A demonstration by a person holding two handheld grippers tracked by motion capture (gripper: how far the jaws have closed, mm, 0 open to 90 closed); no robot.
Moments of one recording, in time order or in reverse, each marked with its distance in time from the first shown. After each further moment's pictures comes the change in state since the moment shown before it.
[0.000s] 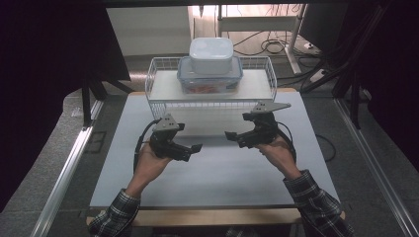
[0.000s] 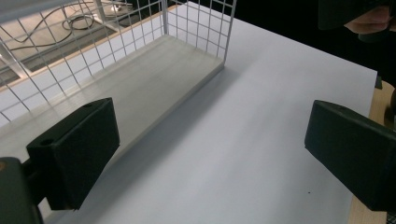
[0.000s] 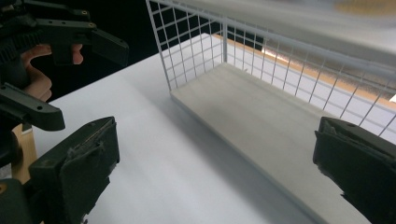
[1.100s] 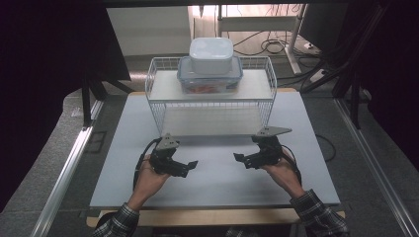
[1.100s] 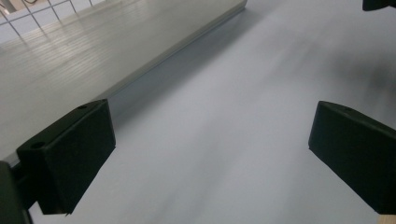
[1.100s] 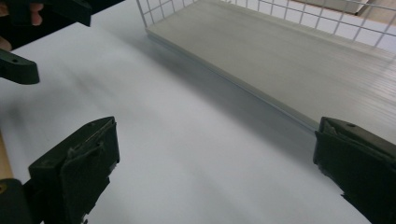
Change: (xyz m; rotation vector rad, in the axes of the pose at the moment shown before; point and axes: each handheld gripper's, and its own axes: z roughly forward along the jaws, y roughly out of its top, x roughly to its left) left arm -0.003 -0.060 0.015 0.104 0.066 -0.032; right arm -0.004 -0.075 0.001 0.107 -0.078 0.042
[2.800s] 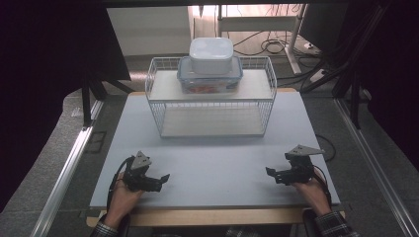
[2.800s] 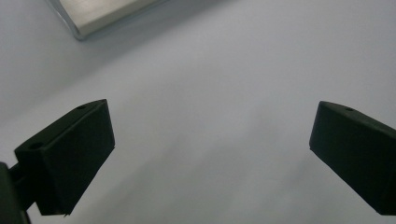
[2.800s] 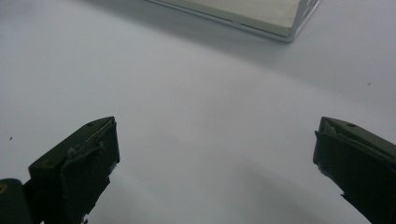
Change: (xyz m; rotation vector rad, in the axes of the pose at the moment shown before) left arm 0.029 -0.085 -0.032 0.093 0.160 -0.076; right arm -0.044 -0.086 -0.051 0.059 -0.161 0.106
